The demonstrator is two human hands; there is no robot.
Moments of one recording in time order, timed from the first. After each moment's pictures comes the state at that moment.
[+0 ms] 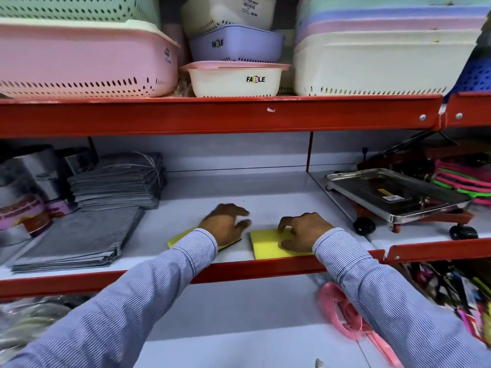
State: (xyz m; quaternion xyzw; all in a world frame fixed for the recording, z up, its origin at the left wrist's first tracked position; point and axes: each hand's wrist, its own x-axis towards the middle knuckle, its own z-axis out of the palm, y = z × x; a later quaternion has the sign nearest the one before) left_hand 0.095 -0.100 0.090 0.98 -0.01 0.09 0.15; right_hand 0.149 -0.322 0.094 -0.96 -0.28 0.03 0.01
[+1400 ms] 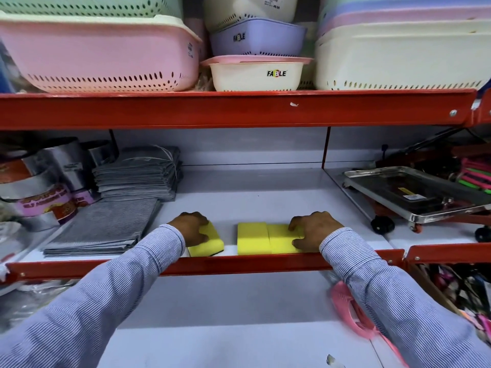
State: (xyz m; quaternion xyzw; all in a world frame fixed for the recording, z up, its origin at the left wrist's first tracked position) left_hand 0.051 -0.006 0.087 0.99 0.12 -0.08 0.05; right_hand 0.133 -0.305 0.096 -0.96 -0.26 0.04 -0.02
